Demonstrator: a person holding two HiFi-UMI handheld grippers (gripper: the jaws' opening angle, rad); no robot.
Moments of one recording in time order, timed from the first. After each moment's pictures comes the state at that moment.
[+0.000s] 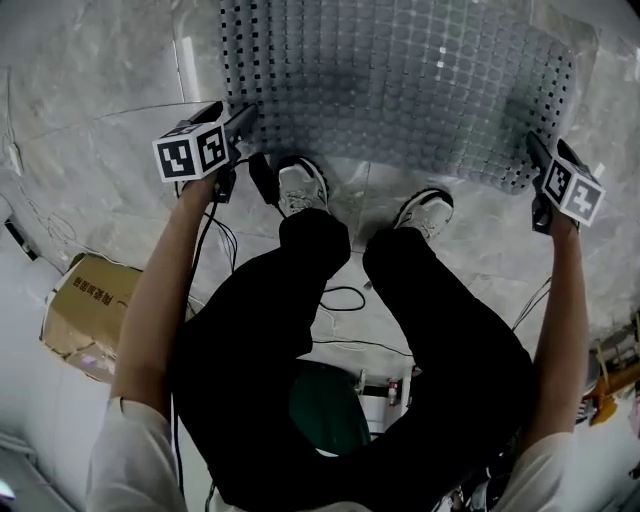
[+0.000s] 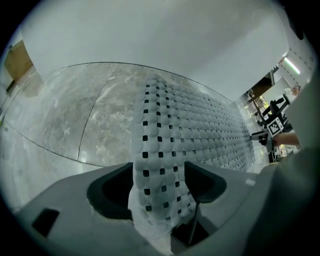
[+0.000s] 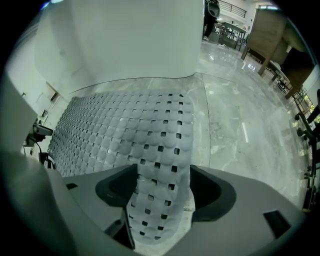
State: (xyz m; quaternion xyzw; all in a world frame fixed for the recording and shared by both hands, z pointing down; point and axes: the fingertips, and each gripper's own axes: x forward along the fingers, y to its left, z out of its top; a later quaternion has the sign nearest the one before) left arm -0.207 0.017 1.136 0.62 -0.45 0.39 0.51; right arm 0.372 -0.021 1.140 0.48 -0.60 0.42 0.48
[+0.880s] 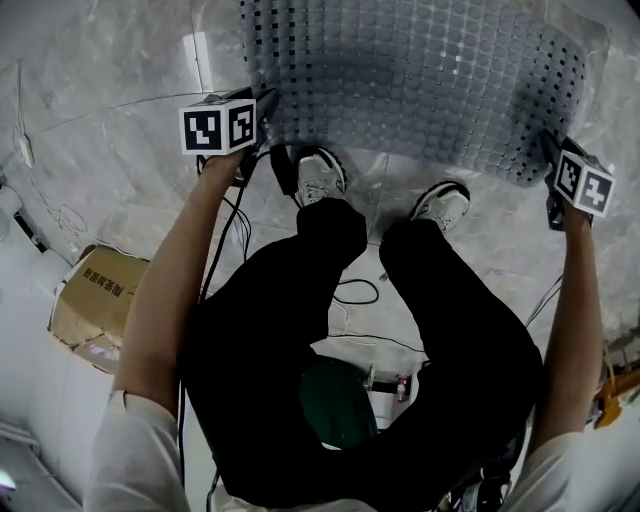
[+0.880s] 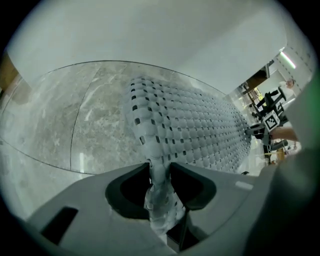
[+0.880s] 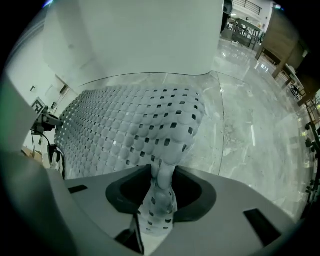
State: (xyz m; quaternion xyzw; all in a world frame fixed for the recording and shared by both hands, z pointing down) left arm -0.186 0.007 1.128 0.63 -0.40 0.42 0.52; right arm 0.347 -0.017 1.134 0.43 -0.62 0.43 0.50
